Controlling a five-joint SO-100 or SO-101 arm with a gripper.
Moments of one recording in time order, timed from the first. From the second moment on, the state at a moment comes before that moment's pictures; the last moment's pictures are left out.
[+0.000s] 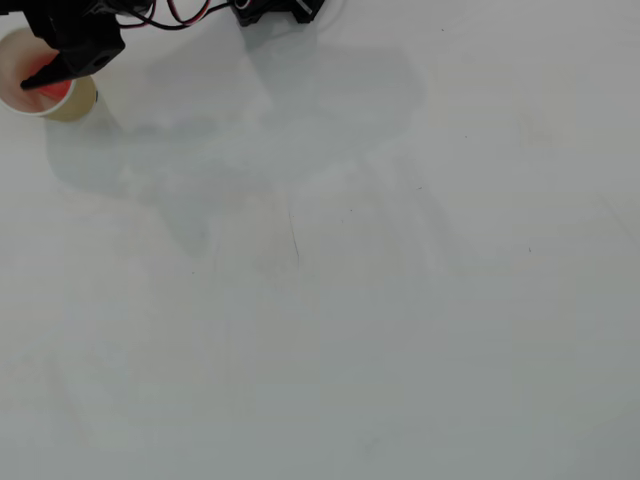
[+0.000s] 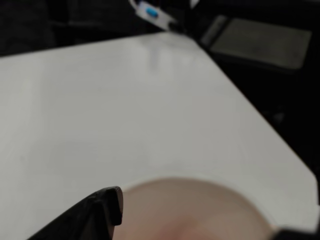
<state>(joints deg) 68.6 140.8 148.6 17.8 78.0</state>
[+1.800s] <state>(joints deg) 16.9 164.6 164.0 36.0 86.1</state>
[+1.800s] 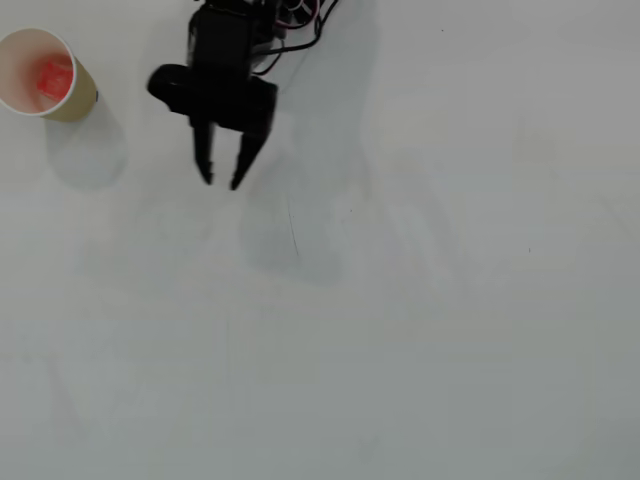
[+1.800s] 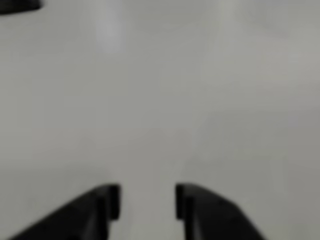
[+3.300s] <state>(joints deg) 5.9 177.6 176.9 66.4 86.0</state>
